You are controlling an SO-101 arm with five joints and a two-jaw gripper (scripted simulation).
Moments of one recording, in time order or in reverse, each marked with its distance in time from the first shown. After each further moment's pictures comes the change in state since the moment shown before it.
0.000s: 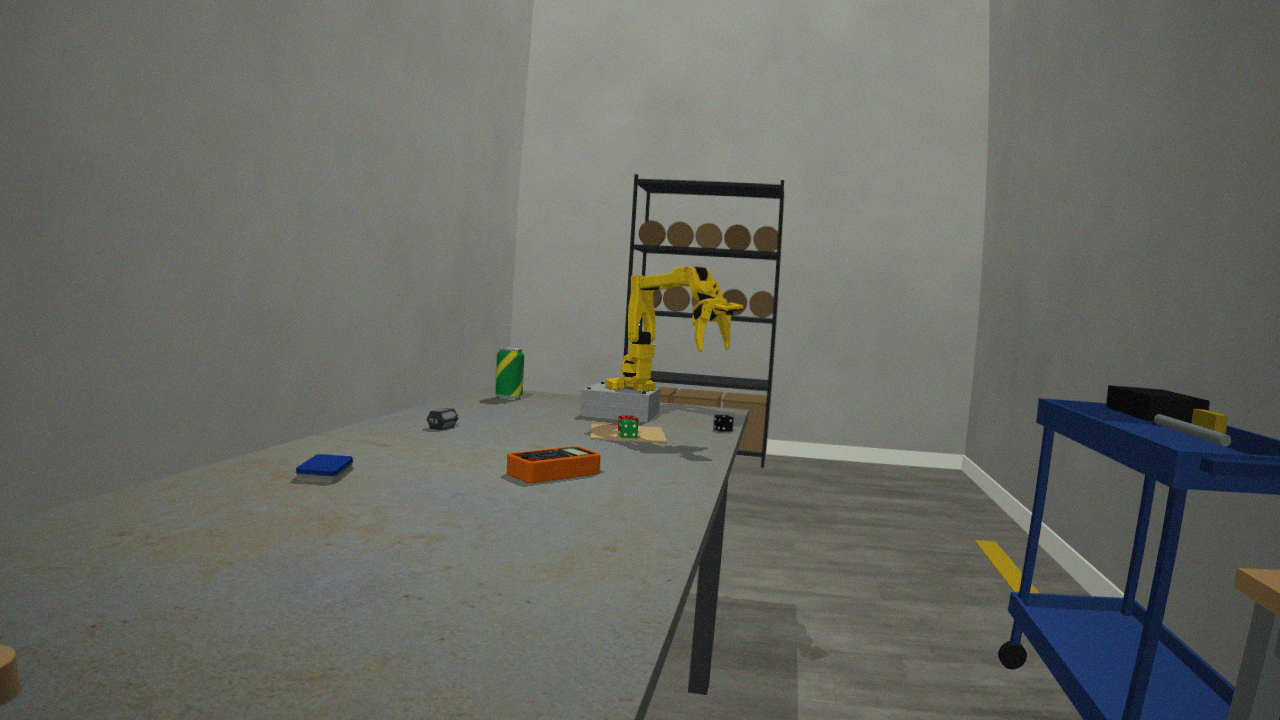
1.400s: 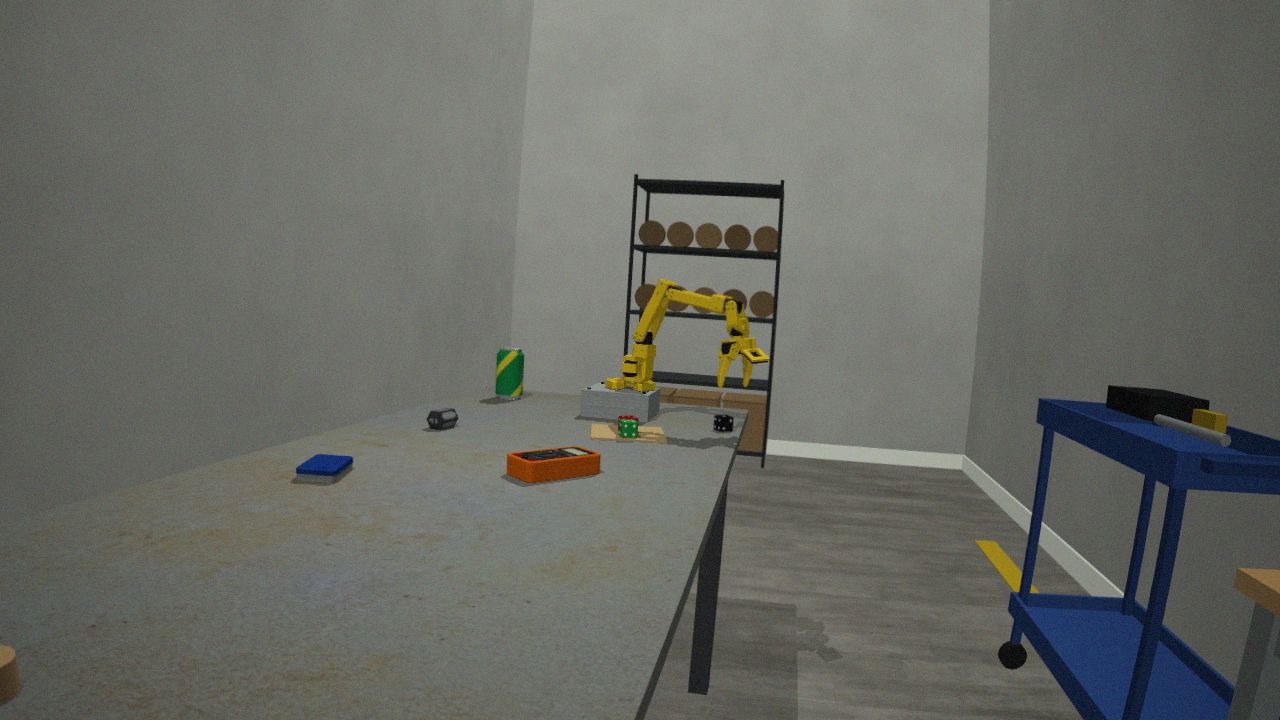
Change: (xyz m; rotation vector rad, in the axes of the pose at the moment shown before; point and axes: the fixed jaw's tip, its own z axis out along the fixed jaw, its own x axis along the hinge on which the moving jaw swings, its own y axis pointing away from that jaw) arm 0.075 0.064 0.063 0.063 0.338 0.013
